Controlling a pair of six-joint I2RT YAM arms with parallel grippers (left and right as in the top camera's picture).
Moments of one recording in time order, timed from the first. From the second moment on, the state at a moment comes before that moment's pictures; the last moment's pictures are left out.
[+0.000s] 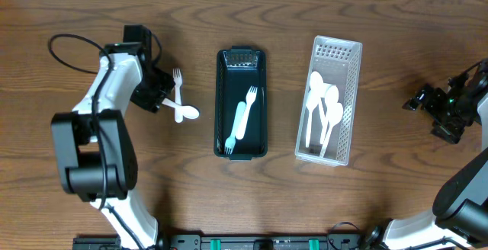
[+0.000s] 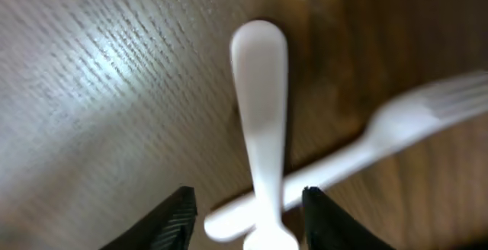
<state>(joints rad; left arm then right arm) 0.04 1.97 1.39 -0.93 0.06 -1.00 -0.54 1.74 1.28 -1.02 -0.26 0.18</state>
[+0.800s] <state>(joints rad) 0.04 2.07 1.40 -0.89 0.07 -1.05 -0.54 1.74 1.28 -1.03 -0.26 0.18</state>
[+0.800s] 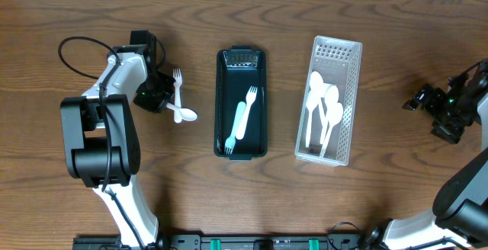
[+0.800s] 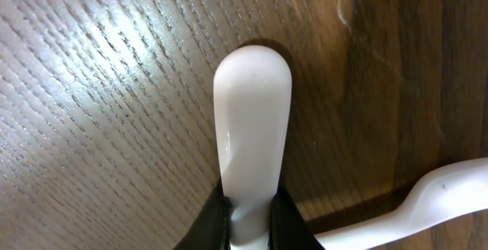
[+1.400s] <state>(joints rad) -0.02 1.68 1.40 -1.03 0.11 -0.61 -0.54 1.74 1.28 -1.03 -0.26 0.18</state>
